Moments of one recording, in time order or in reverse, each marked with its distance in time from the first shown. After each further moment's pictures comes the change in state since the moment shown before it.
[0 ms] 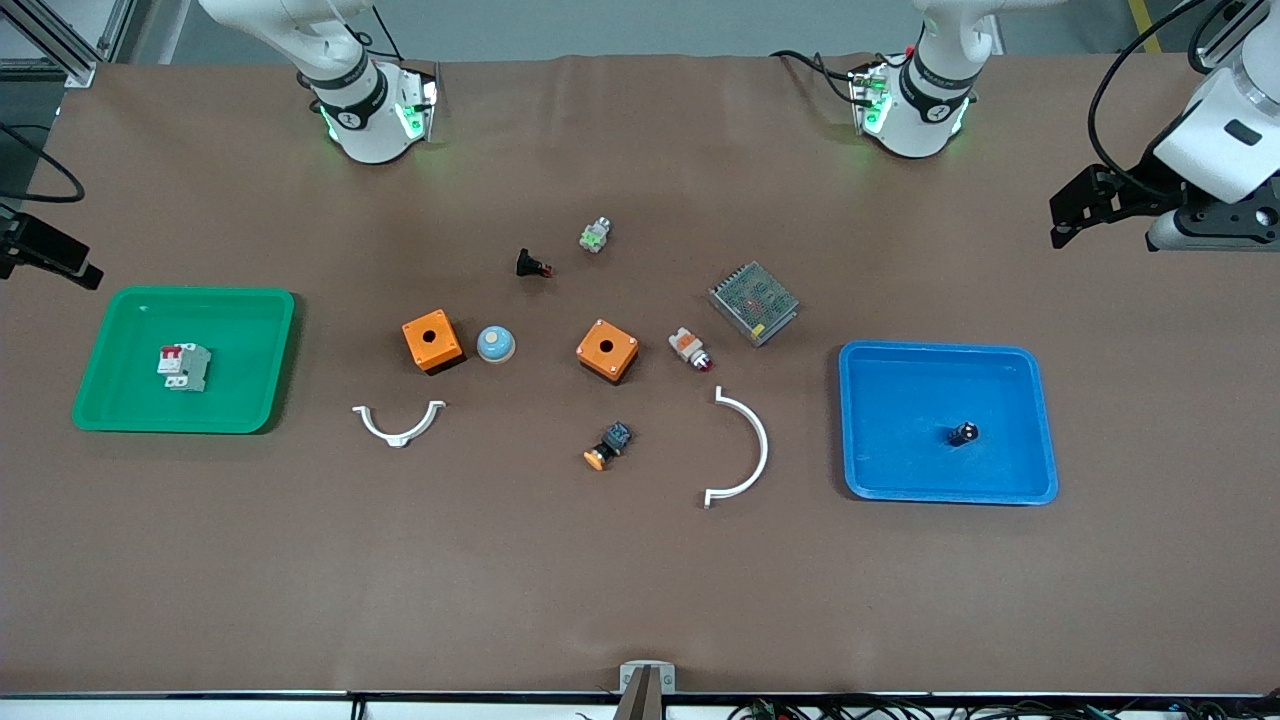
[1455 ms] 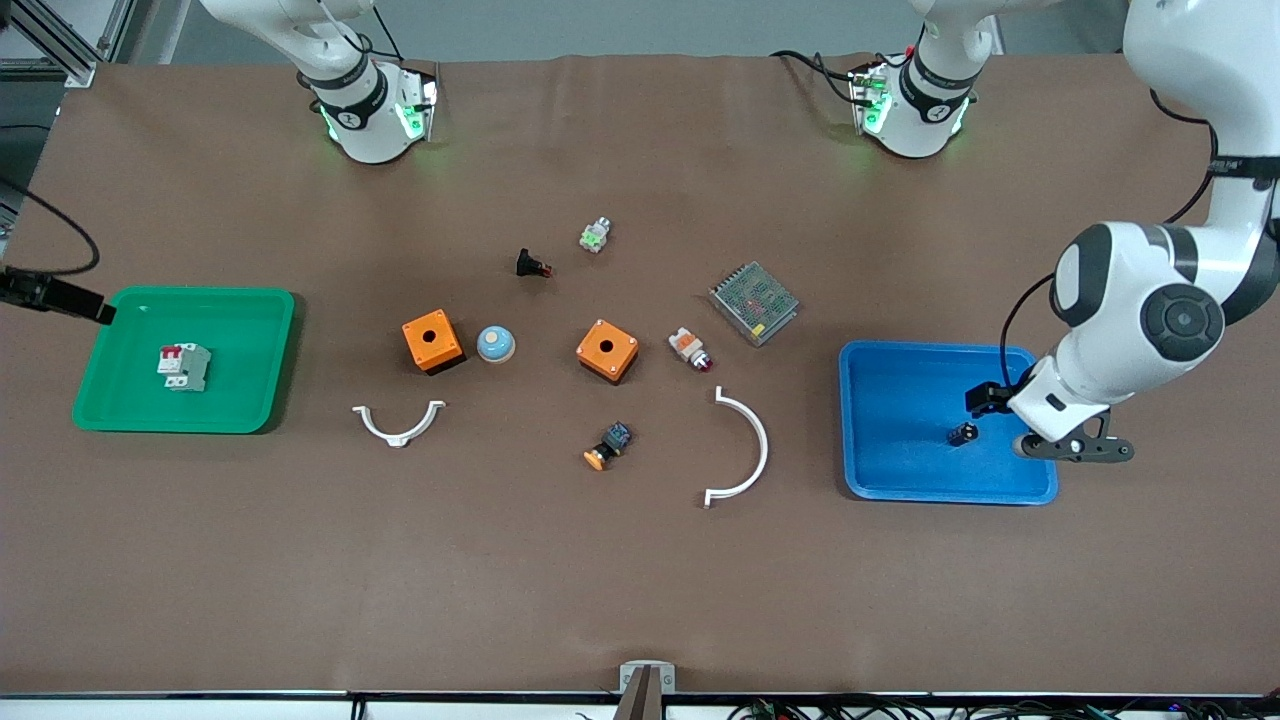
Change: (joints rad) left arm 0.074 0.487 0.013 -0.241 0.146 0.684 -0.001; right arm -0.096 0.173 -0.016 -0.016 -0.056 -0.003 -0.015
